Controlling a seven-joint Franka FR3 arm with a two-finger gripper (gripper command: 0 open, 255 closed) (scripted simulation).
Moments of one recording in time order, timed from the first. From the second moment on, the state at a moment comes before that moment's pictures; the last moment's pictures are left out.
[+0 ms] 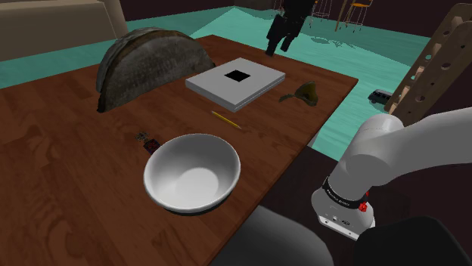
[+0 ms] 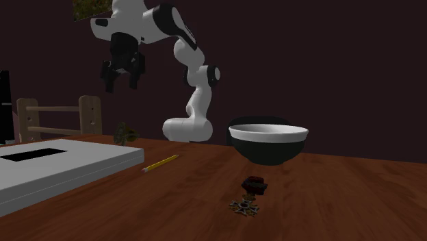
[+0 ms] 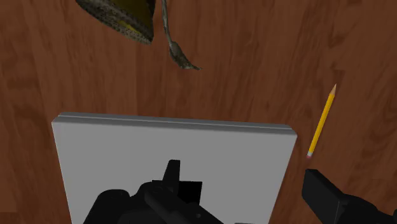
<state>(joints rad) -0.01 -0.79 -0.07 -2.28 0.06 1.71 -0.07</state>
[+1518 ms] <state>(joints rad) 0.07 -0.39 0.36 -2.15 0.19 1.95 0.43</state>
